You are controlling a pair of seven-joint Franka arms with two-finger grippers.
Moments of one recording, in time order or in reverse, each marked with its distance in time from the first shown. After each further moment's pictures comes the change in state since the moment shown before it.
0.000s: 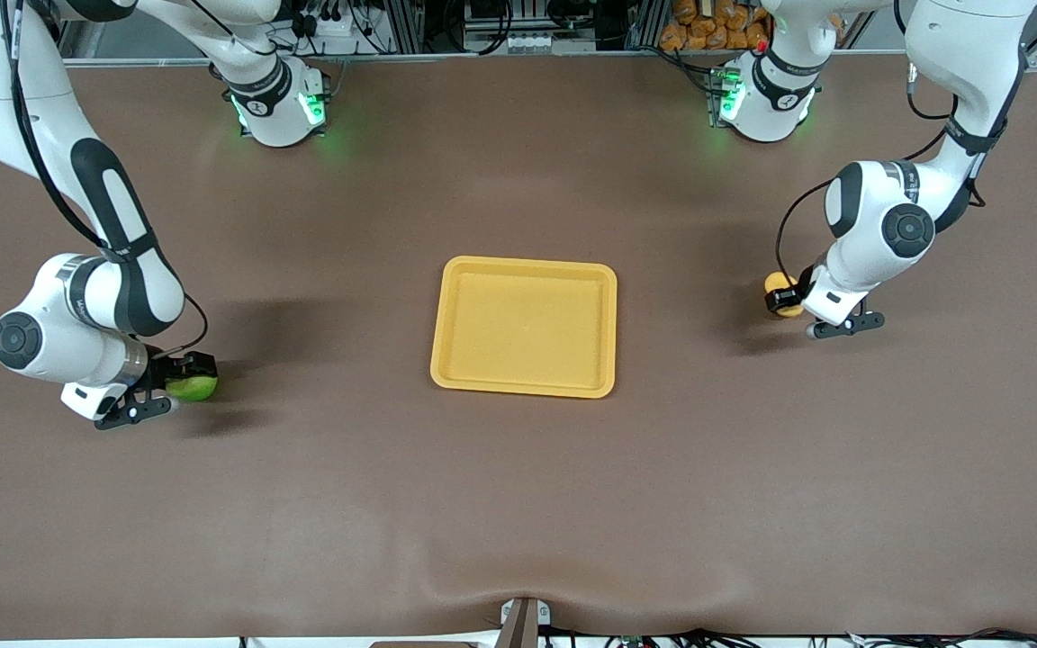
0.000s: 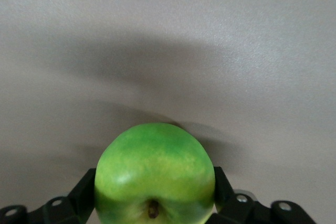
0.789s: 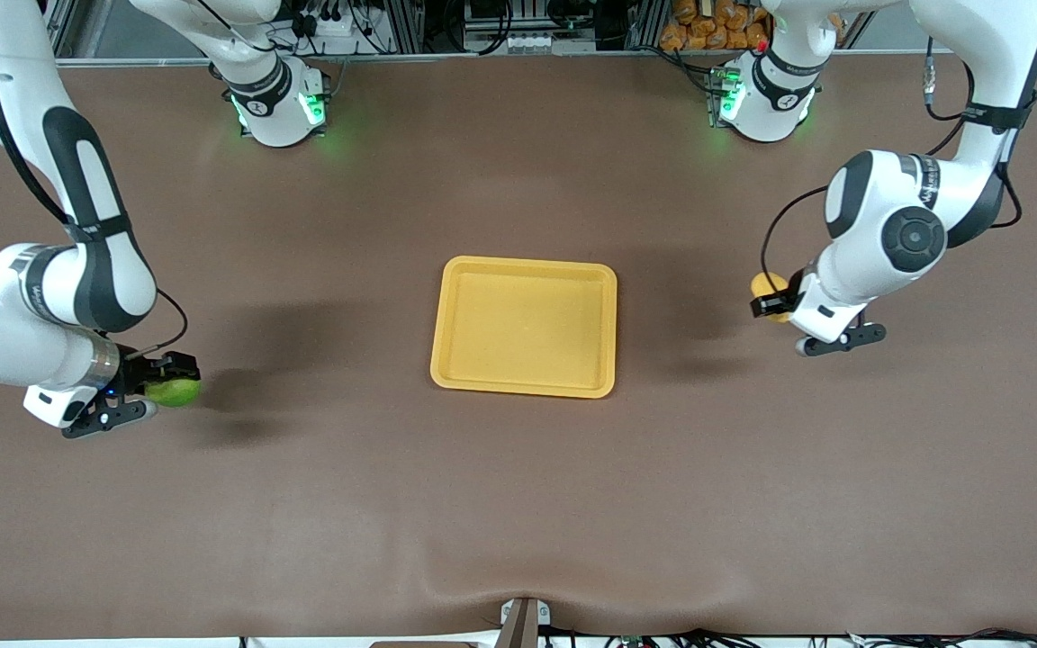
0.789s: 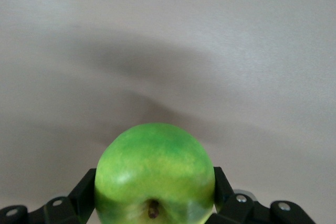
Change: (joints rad) left arm -0.014 -0.067 -0.169 0.317 0.000 -0.447 -0.222; right arm 0.007 -0.089 0.028 0.120 0.001 -0.222 -0.002
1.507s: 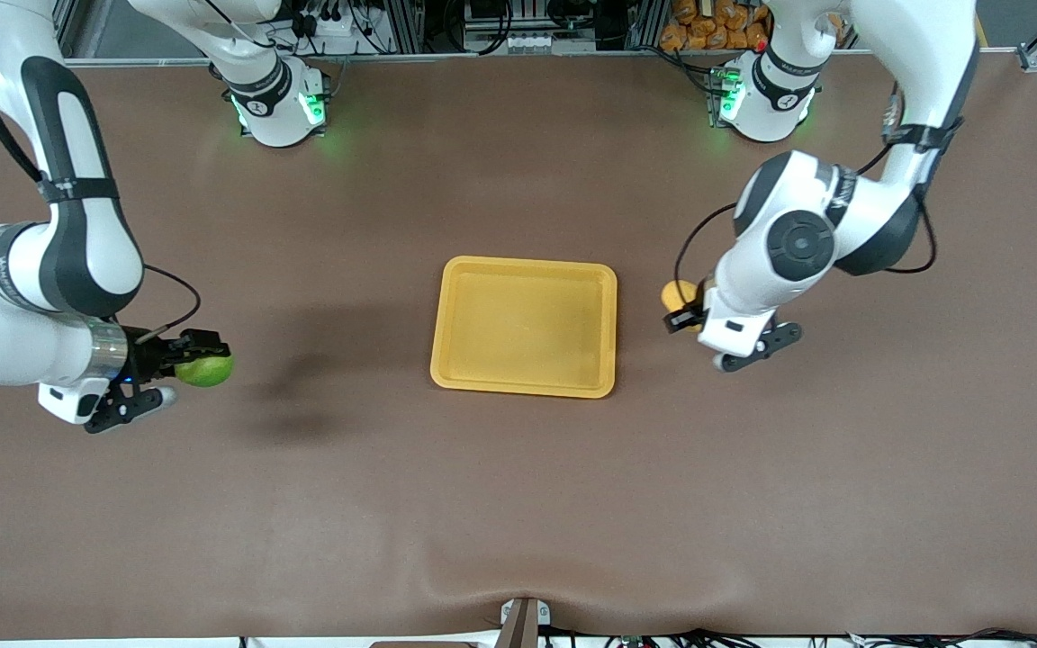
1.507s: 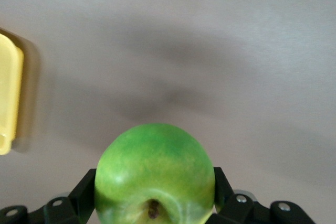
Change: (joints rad) left arm -0.197 0.175 -0.044 0.325 -0.003 -0.152 -0.476; right arm 0.072 -0.050 0.046 0.112 0.140 -0.266 0.062
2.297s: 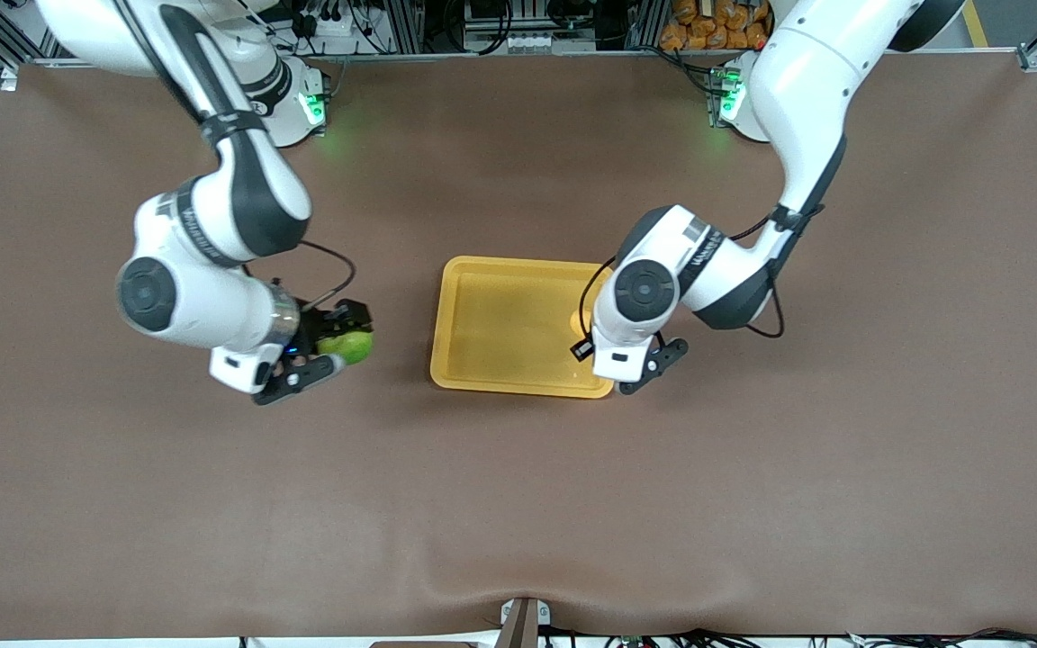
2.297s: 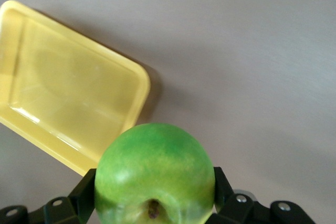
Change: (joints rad) left arm -0.208 0.314 0.004 0.265 0.157 -0.012 -0.317; right arm 0.349 -0.018 0.007 -0.007 0.082 0.120 0.220
